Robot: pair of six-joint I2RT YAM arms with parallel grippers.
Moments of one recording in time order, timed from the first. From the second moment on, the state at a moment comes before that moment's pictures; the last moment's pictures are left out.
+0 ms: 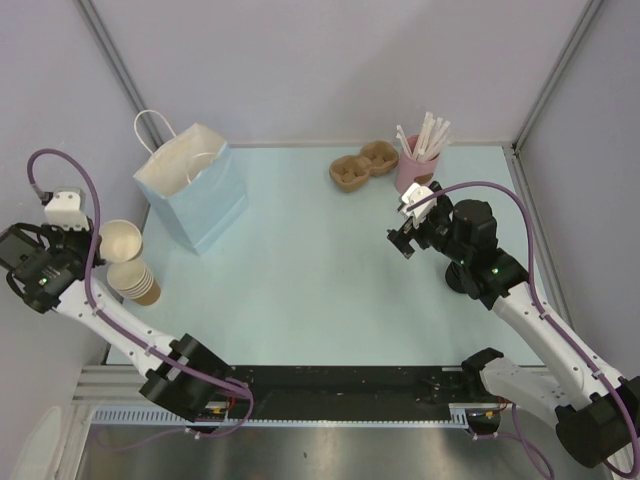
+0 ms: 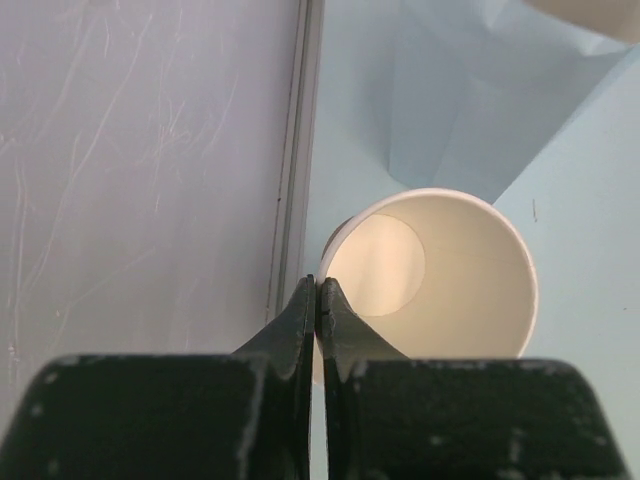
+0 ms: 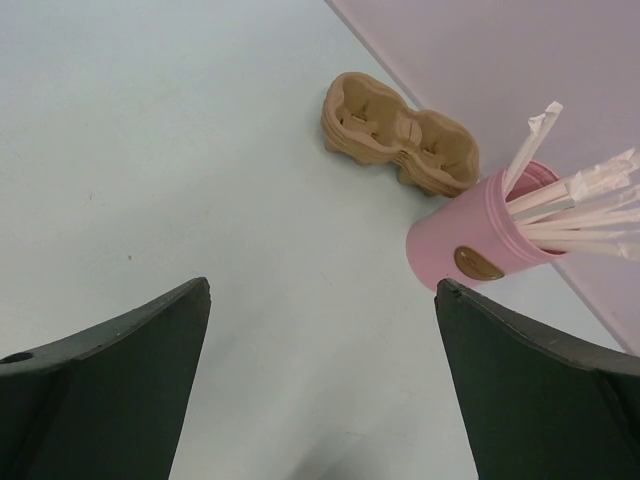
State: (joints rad) left arm 1.02 1.06 1.19 -0.74 0.75 0.64; right arm 0.46 0.95 0.87 -0.16 -0.21 -0.48
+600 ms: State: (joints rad) left arm 0.76 0.81 1.25 -0.90 0.86 0.66; right arm 0.45 0.95 0.87 -0.16 -0.20 -0.48
